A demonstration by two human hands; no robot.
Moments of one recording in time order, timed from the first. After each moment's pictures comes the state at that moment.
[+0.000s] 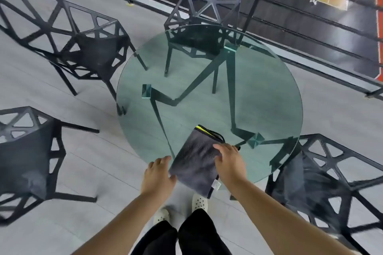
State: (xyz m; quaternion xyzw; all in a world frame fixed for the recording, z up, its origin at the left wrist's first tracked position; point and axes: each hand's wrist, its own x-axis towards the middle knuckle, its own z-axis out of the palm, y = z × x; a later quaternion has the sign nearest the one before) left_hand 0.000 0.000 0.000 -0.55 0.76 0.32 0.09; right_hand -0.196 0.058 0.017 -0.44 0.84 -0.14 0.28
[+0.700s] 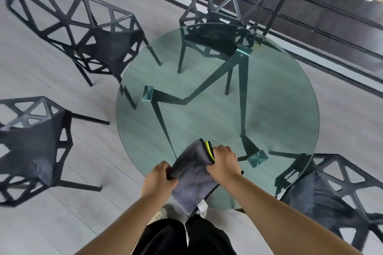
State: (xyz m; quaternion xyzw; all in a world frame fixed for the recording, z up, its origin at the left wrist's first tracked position) left_hand -0.060 -0.013 0.001 -0.68 0.63 0.38 0.04; right_hand -0.248 0.004 -0.003 -0.54 0.79 0.00 0.30
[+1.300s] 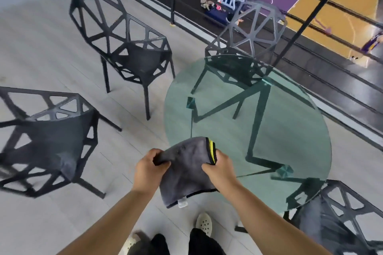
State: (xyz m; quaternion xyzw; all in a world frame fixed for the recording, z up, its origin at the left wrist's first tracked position) left_hand 0.126 -0.038 0.063 -0.66 0.52 0.48 -0.23; right_hand -0.057 -0.004 0.072 -0.41 0.80 -0.21 0.39
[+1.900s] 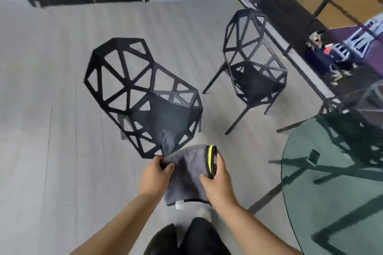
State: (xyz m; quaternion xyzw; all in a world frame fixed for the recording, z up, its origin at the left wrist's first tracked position) left_hand 0.452 -0.018 0.035 -0.83 0.29 0.38 -0.29; right_hand 0.296 -0.052 0.057 -0.57 0.67 -0.12 0.46
